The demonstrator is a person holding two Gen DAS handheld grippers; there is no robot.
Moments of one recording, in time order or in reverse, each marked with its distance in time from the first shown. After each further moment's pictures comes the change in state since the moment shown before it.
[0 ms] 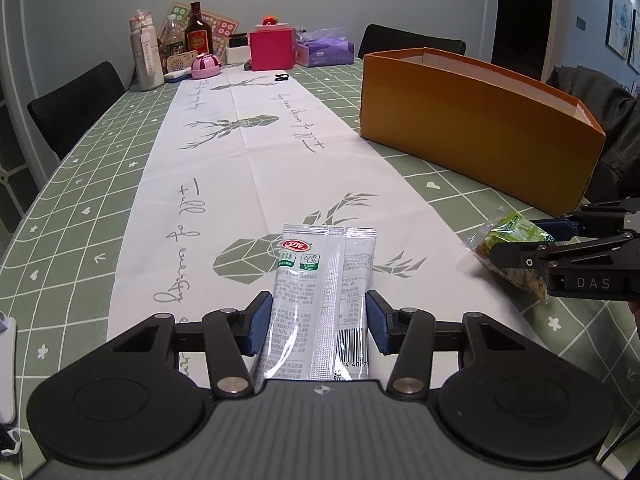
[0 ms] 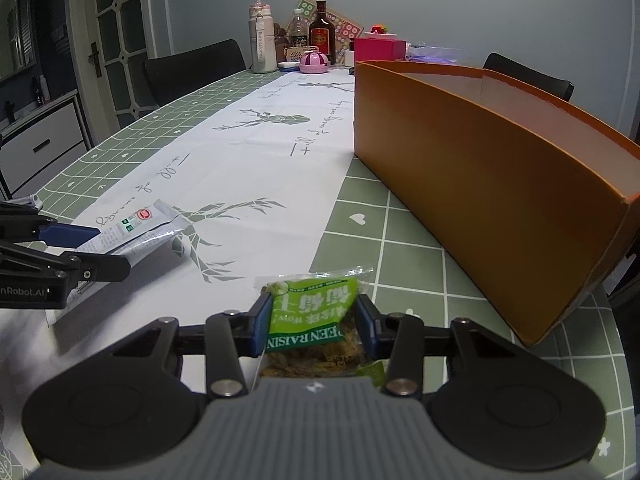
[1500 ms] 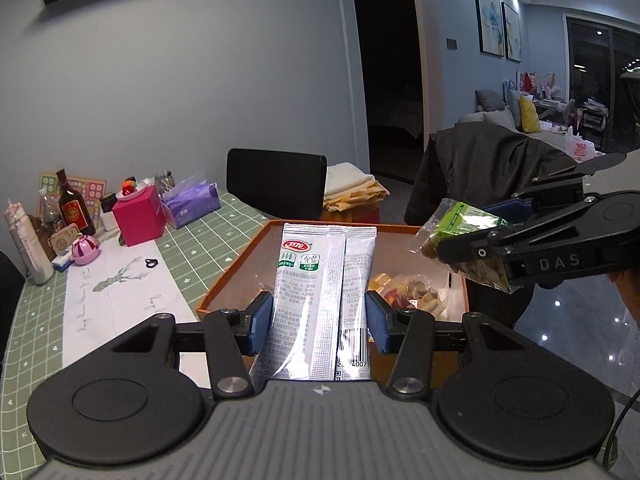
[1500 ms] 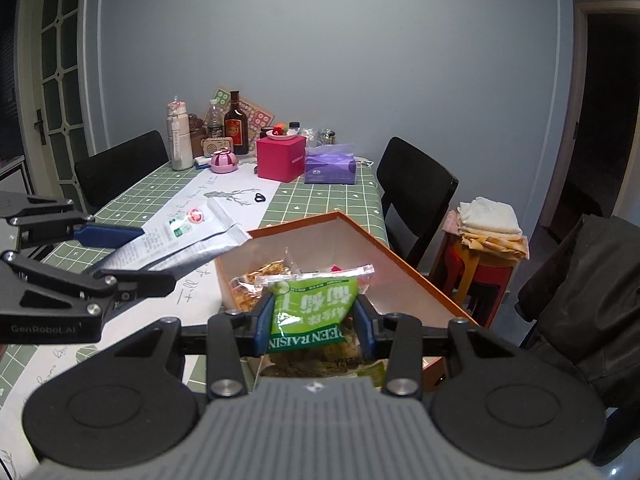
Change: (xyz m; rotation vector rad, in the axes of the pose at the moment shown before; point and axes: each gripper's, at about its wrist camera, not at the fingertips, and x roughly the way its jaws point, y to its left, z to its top) left arm -0.014 -0.124 0.172 0.307 -0.225 -0.235; right arm -0.124 -0.121 0.132 0.055 -0.145 -0.173
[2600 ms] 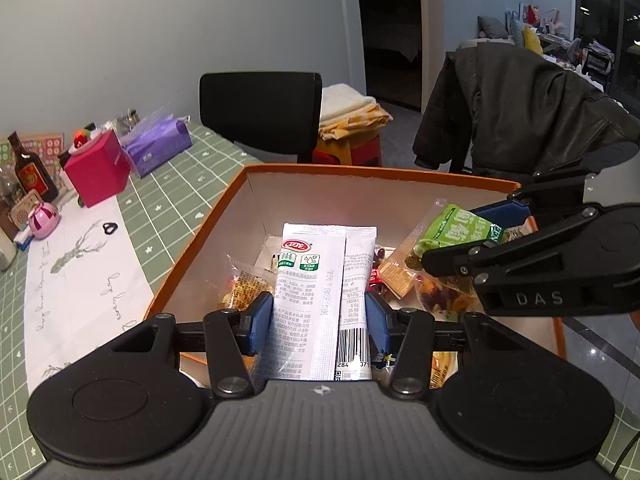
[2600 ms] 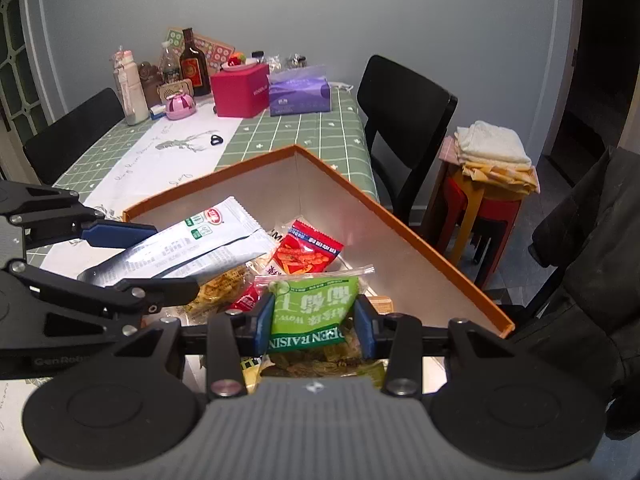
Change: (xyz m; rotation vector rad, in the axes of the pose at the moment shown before) left arm 0.134 0.014 0.020 0.032 0.252 -0.029; right arm 0.139 -0.045 0.006 0.086 0.226 -0.016
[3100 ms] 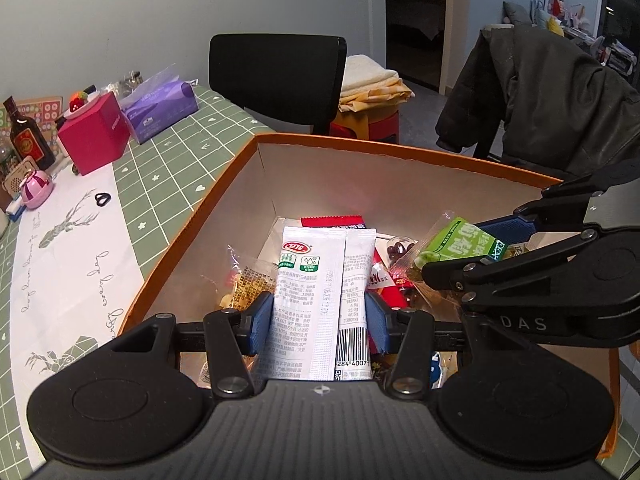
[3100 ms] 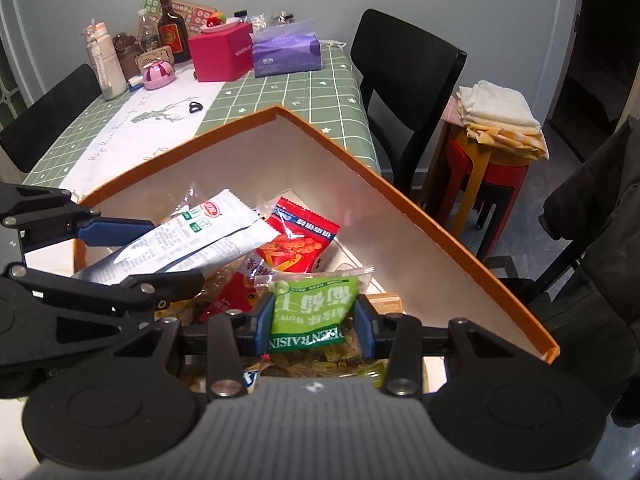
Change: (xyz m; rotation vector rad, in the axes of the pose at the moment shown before) left arm 0.048 0.015 0.012 -0.060 0.089 0.021; right arm 0.057 -0.009 0.019 0.036 0.121 -0.014
